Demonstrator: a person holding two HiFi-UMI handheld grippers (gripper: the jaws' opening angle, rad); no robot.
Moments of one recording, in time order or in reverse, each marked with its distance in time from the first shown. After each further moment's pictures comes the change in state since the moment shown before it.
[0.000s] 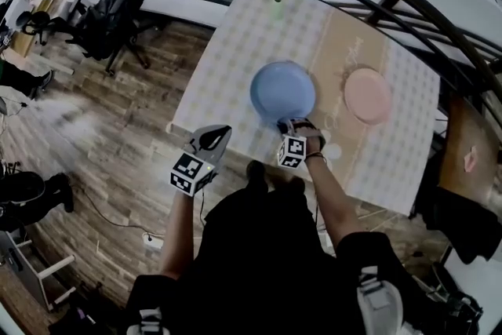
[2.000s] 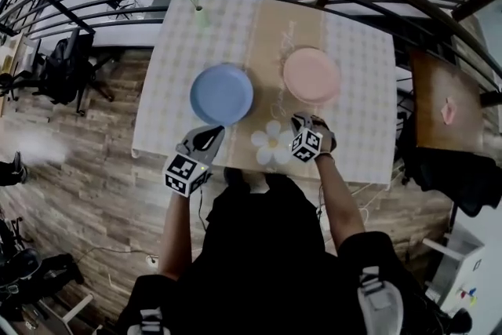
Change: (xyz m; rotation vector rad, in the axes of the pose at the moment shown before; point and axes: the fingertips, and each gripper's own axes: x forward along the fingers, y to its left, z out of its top) left arm 0.115 -0.122 0.052 0.069 -0.009 -0.187; right arm -0.129 -0.018 -0.241 0.474 0.184 -0.144
